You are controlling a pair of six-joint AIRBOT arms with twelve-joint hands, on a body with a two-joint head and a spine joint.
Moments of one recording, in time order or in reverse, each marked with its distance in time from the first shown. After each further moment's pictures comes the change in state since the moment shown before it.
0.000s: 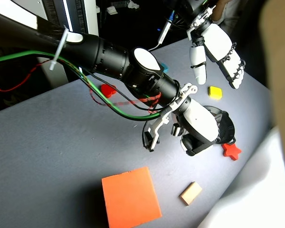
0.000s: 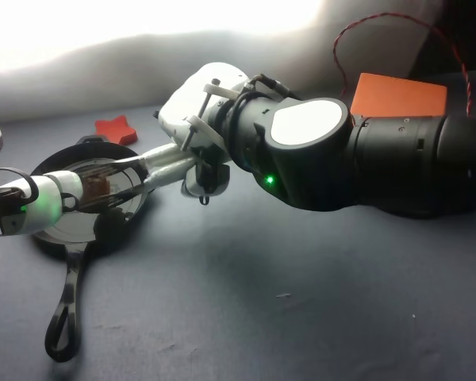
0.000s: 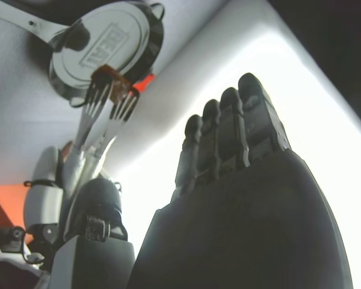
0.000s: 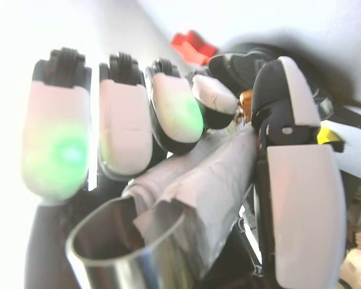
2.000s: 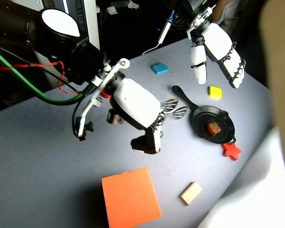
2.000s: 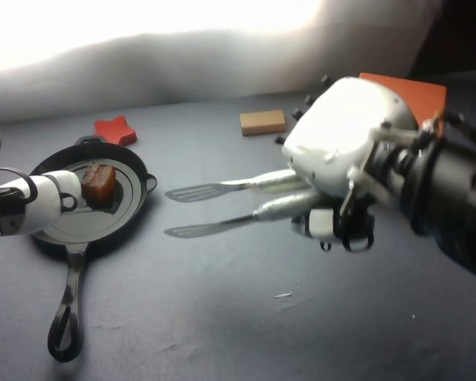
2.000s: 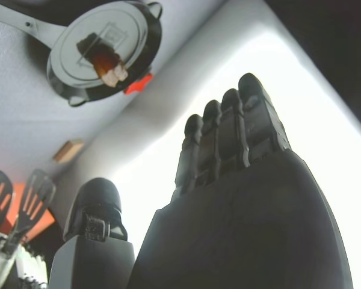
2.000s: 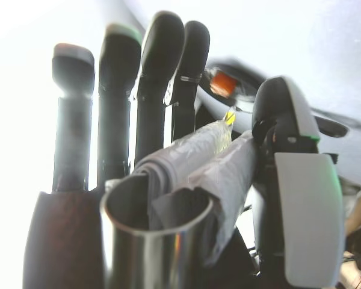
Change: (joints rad) left arm 0.000 0.000 -0.002 0.000 -0.010 -0.004; right arm -0.103 0.530 -0.647 -0.239 -0.192 0.079
